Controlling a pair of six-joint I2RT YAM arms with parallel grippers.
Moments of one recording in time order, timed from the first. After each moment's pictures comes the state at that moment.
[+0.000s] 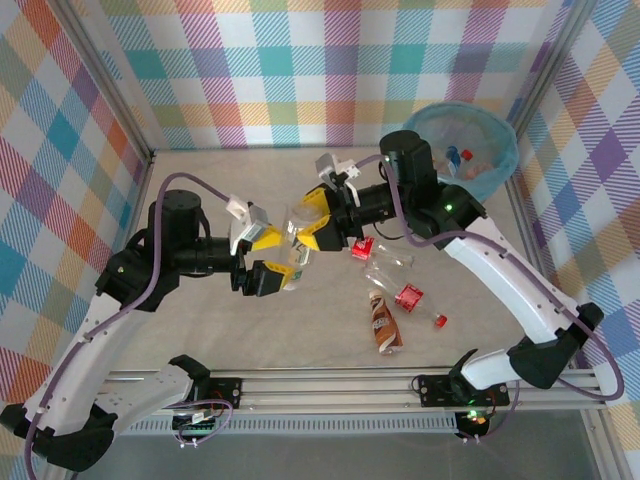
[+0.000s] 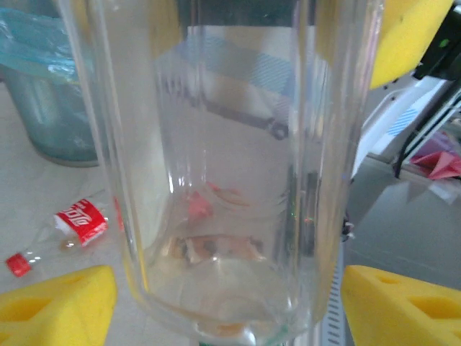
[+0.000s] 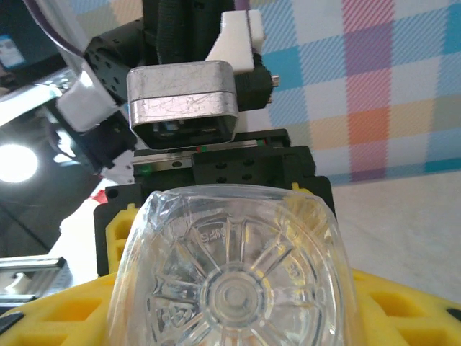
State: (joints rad) left arm -0.53 0.94 1.28 -0.80 0.76 0.13; right arm 0.74 1.40 1.64 -0.57 -0.97 -0.06
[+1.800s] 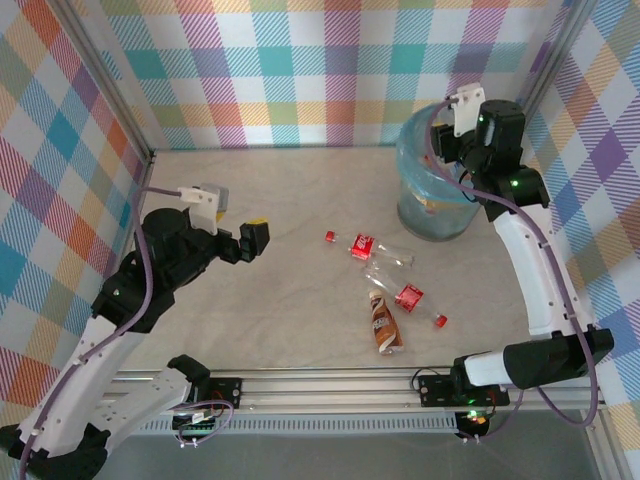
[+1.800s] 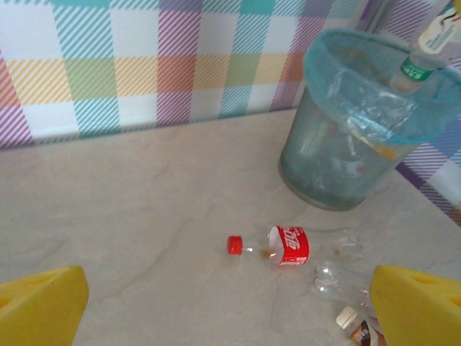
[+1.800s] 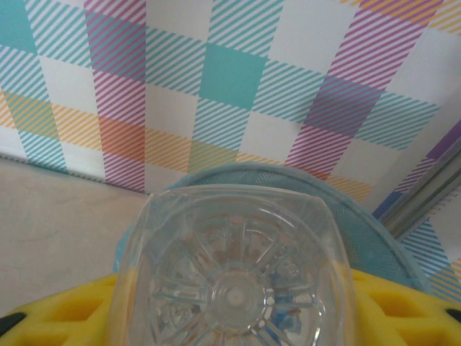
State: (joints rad) left arm -0.53 0.82 1.12 -0.62 0.00 -0.21; right arm 0.20 1.37 1.63 -0.56 0.12 -0.21
